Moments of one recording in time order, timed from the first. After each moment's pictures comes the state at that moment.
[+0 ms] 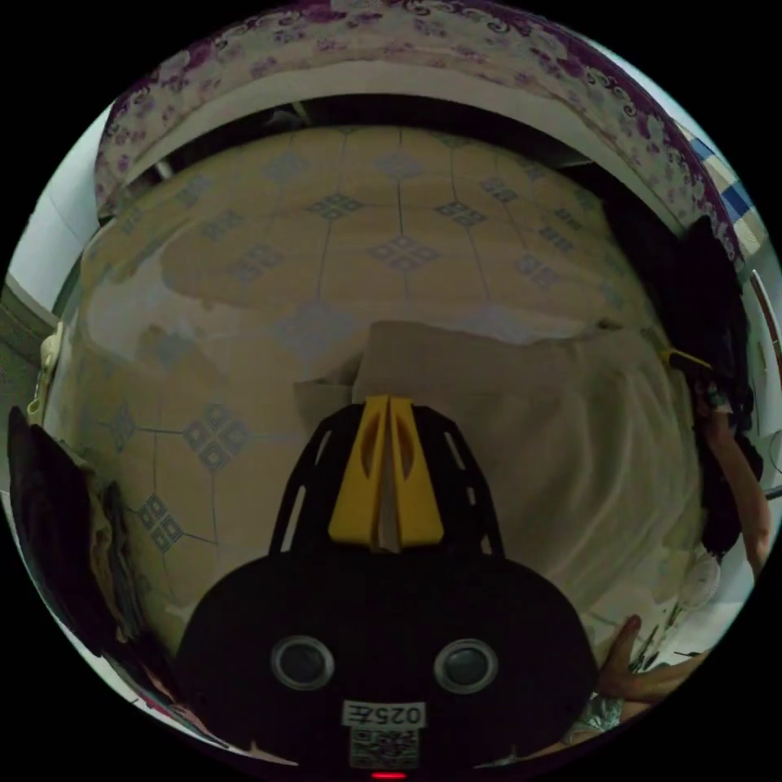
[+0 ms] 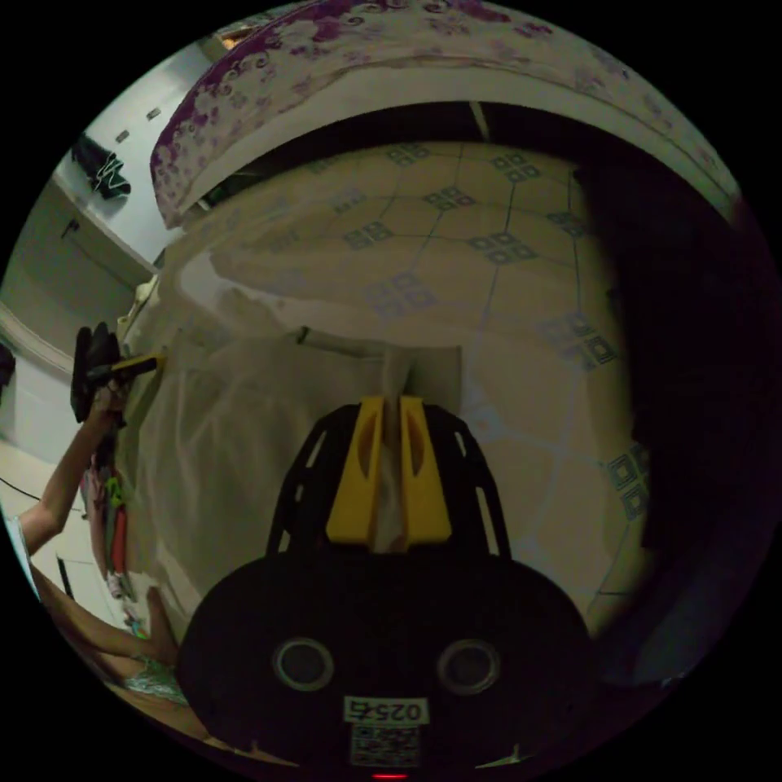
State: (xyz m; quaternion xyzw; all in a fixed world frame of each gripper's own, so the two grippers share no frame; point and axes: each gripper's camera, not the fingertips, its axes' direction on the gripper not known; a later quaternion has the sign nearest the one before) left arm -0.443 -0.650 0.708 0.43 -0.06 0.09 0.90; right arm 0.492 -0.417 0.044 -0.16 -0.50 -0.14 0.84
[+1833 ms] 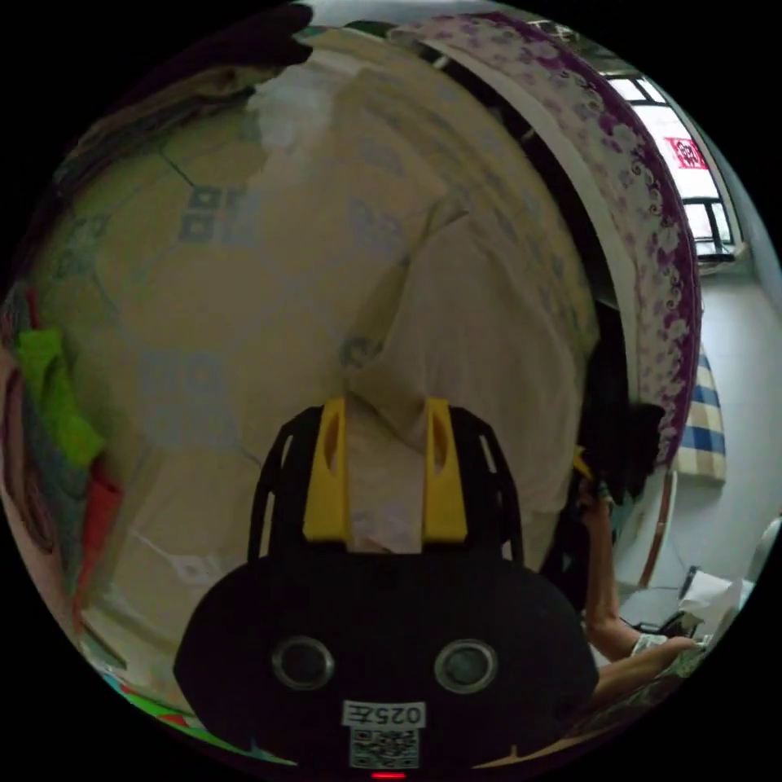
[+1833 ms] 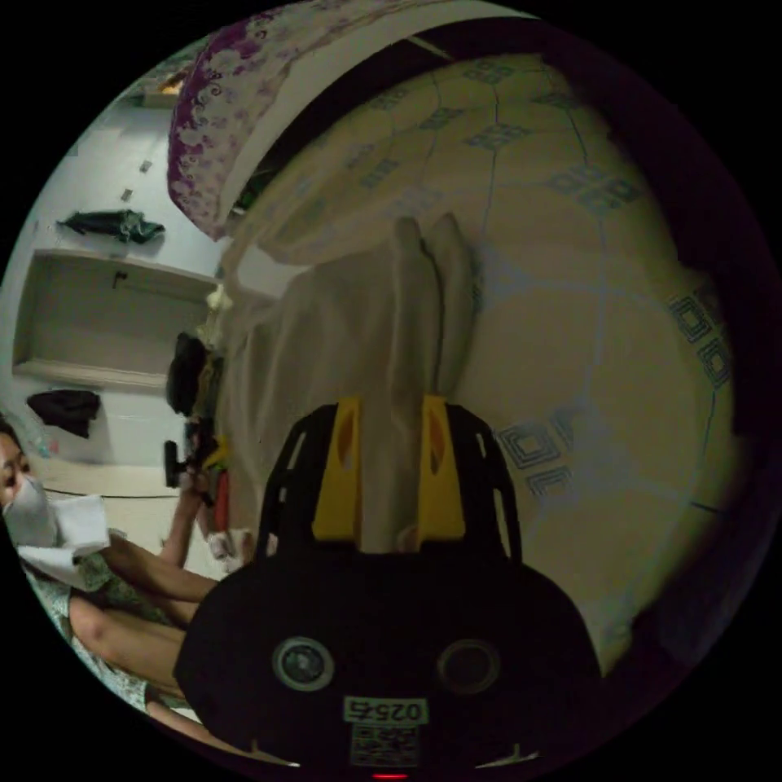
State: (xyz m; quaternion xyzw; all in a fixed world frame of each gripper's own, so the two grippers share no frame) left arm -0.448 -0.558 0.930 0.51 0.43 -0.26 0.70; right arm 0.544 -0.380 0.127 -0.20 -0.52 -0.10 0.82
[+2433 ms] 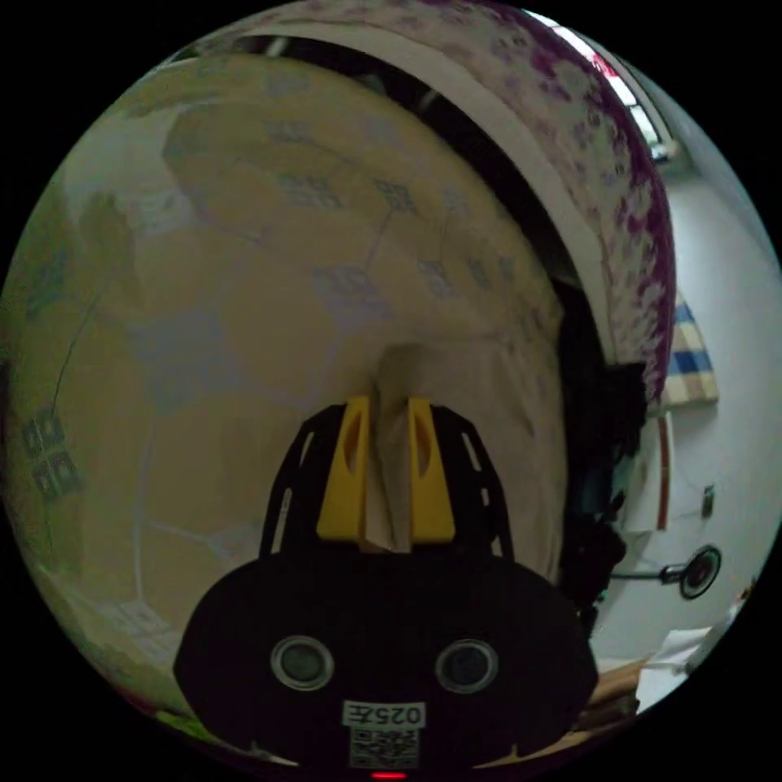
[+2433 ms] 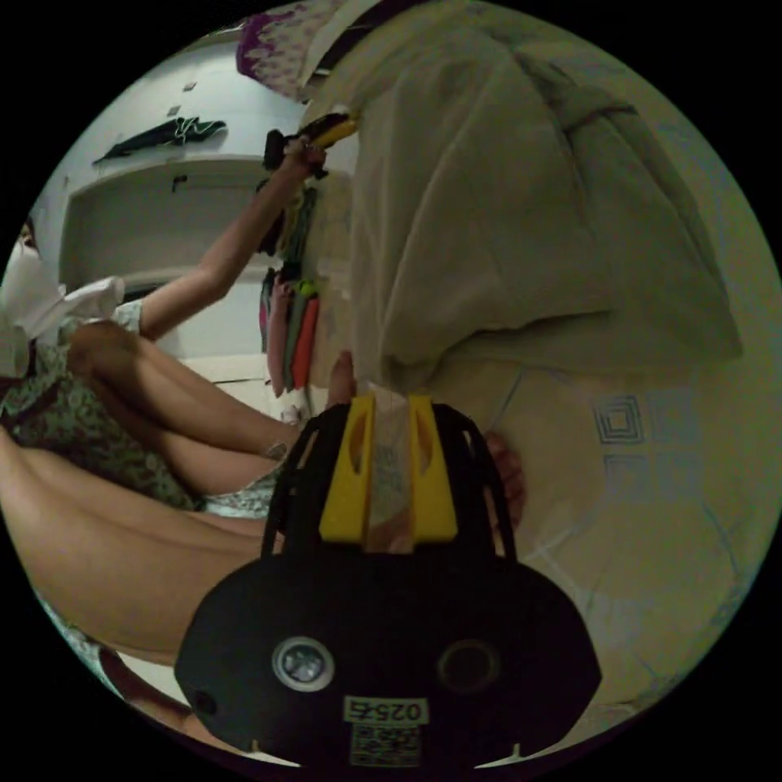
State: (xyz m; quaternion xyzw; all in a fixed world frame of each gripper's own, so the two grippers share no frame) left arm -0.690 -0.698 0.728 0.58 0.37 -0.10 0.72; right arm 0.554 -0.150 0.008 -0.31 -0.64 -0.19 0.68
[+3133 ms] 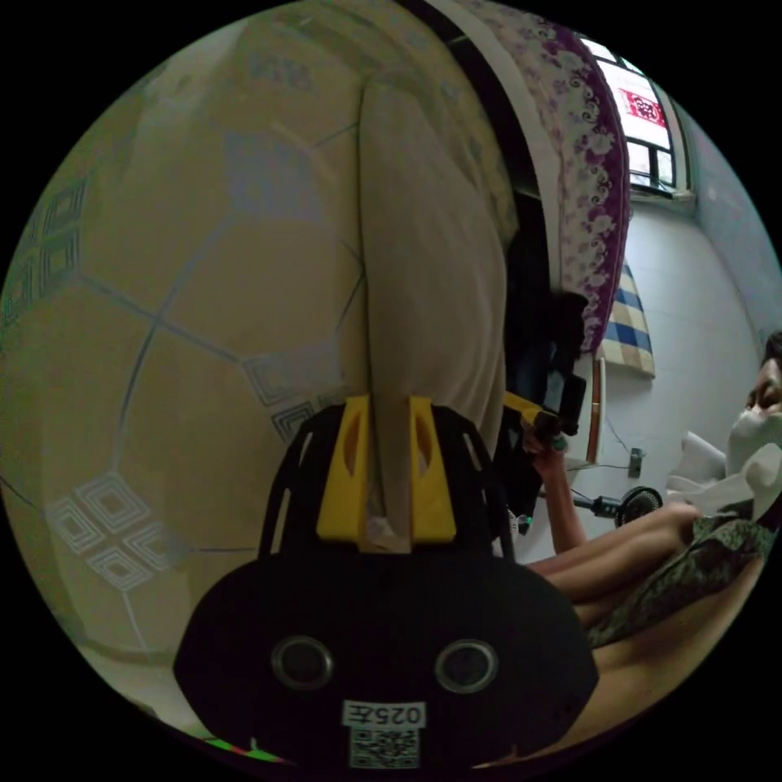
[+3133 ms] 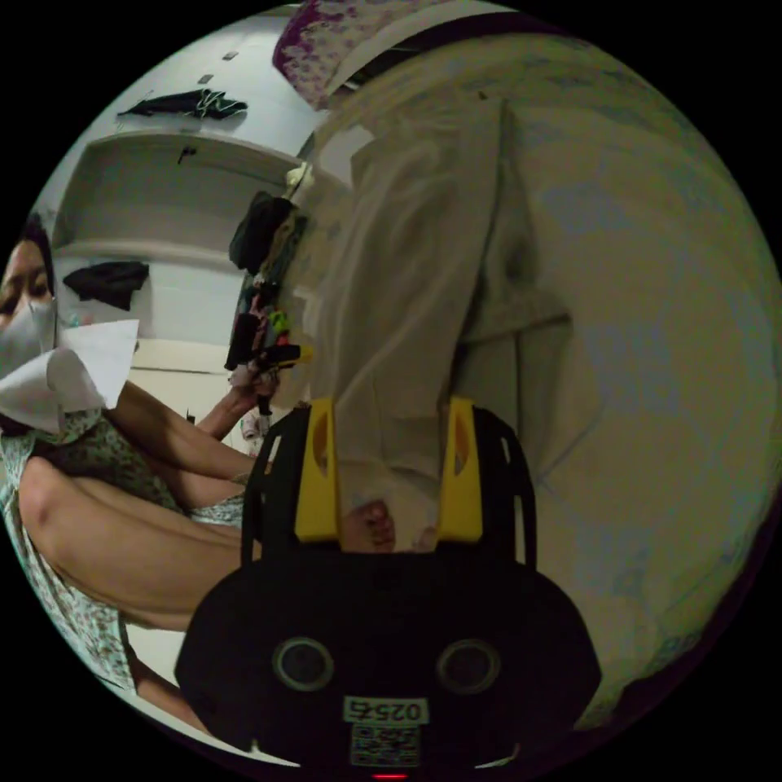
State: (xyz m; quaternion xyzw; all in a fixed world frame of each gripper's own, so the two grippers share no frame) left arm -0.545 -0.619 0.950 0.47 0.52 -0.03 0.71; right arm 0.601 -0.262 0.063 -0.24 -0.60 -0.25 0.72
